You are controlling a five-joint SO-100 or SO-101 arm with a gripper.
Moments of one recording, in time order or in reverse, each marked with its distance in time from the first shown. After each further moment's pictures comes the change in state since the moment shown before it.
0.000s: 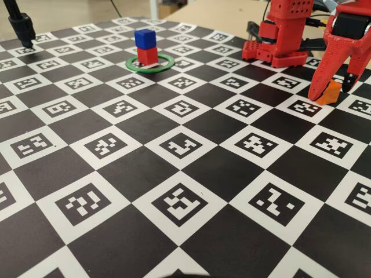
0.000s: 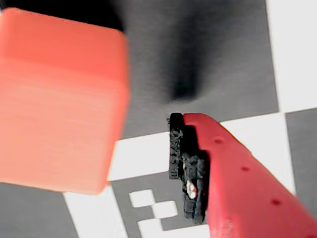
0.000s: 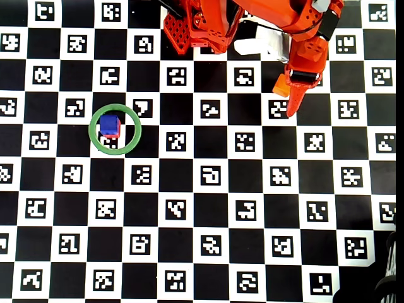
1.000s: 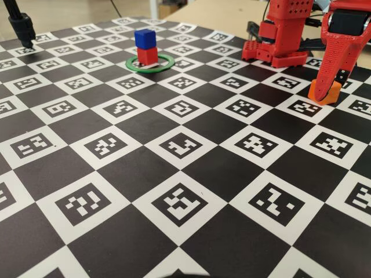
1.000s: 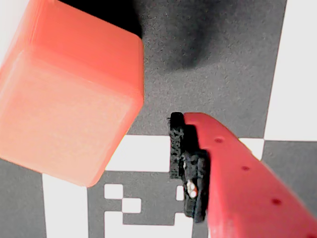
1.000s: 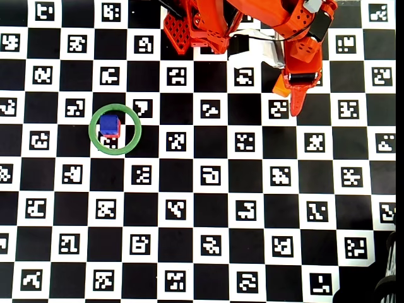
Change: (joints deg) arm -0.1 7.5 4.8 0.4 -12.7
